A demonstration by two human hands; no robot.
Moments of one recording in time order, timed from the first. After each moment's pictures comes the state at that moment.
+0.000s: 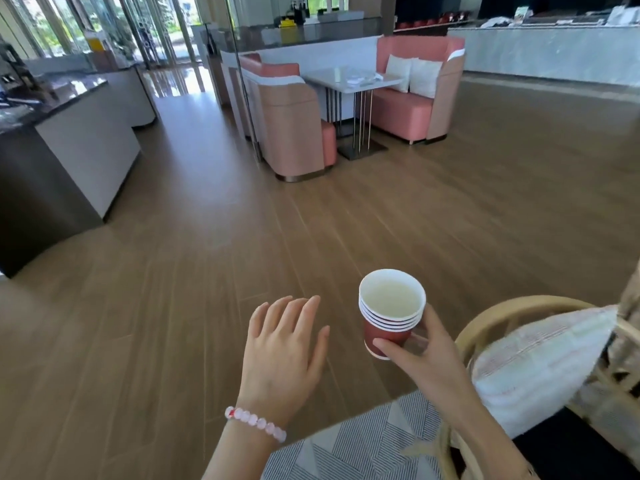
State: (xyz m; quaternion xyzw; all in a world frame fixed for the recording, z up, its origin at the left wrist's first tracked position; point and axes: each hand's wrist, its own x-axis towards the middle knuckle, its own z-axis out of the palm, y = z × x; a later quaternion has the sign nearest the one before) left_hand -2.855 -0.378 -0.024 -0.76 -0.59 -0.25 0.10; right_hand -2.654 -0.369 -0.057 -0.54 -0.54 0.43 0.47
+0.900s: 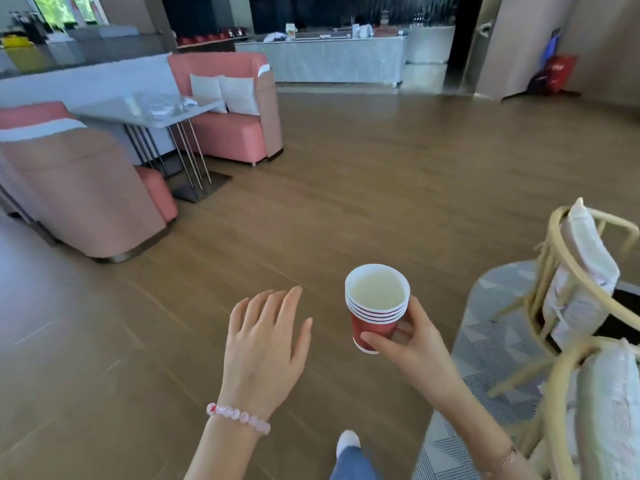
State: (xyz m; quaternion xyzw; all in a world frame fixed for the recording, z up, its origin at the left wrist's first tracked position) left_hand -2.817 0.150 -0.028 -0.90 -0.35 -0.28 0.03; right_hand -2.638 0.040 -0.063 -0.67 -0.37 0.28 0.58
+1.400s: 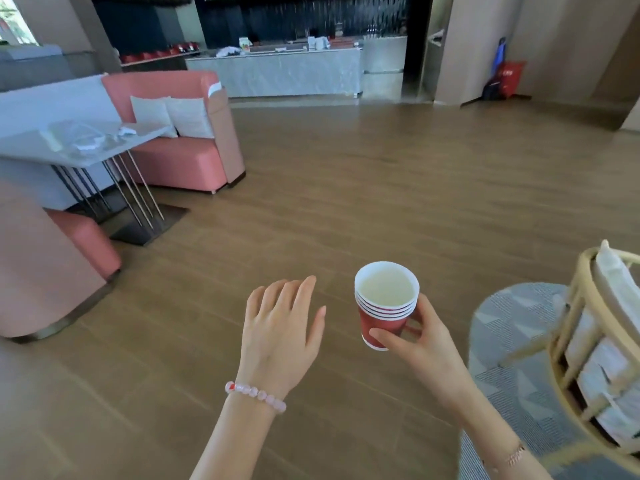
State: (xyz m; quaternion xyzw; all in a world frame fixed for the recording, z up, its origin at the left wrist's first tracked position) left_hand -2.571 0.409 -0.023 -0.92 -0.27 -0.28 0.02; right_hand -2.424 0.266 -0.061 -0.70 -0.32 0.23 0.60
